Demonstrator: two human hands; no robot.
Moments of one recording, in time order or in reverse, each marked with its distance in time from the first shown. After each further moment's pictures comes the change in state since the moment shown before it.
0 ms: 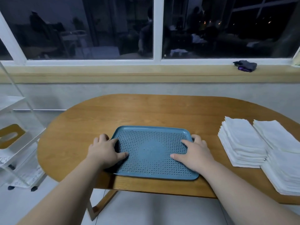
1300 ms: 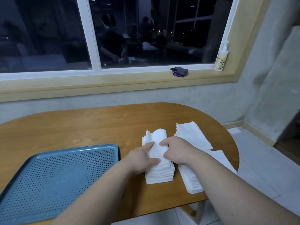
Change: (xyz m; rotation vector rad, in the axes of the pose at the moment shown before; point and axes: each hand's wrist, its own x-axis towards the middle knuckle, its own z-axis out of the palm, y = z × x) left_hand -0.012 0.343 0.026 -0.501 -0.401 0.448; right_hand 0.005 0.170 -0.127 0.172 -0.095 0.121
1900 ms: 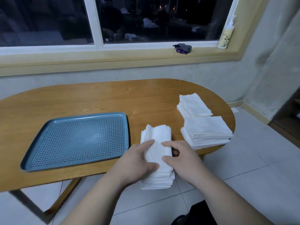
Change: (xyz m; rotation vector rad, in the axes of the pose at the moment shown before) left_hand -0.142 -0.043 0.044 -0.139 0.105 0.106; right_hand -0.137 0.011 0.100 0.447 0.139 -0.062
